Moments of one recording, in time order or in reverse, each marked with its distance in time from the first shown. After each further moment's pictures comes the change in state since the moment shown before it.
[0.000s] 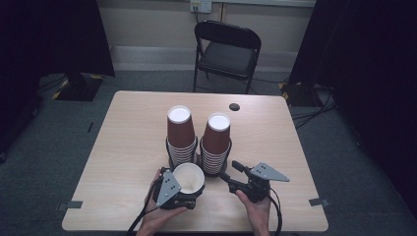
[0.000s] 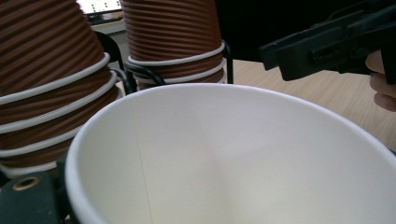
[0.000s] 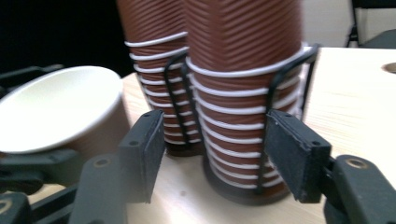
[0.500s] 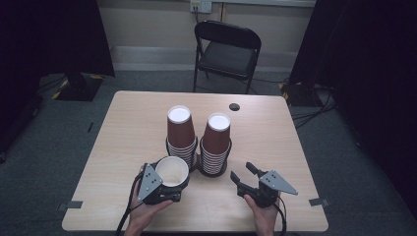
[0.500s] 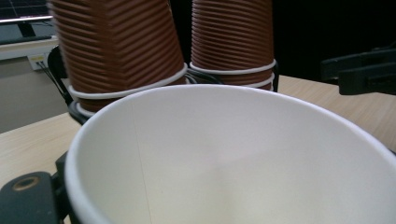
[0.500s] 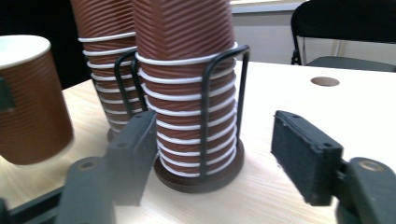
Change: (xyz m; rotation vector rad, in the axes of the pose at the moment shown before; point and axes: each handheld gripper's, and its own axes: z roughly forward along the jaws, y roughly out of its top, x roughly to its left) left arm 0.032 0.001 -0.024 -0.043 0.082 -0.058; right arm -0.012 -0.021 -0.019 -0.090 -0.155 -0.054
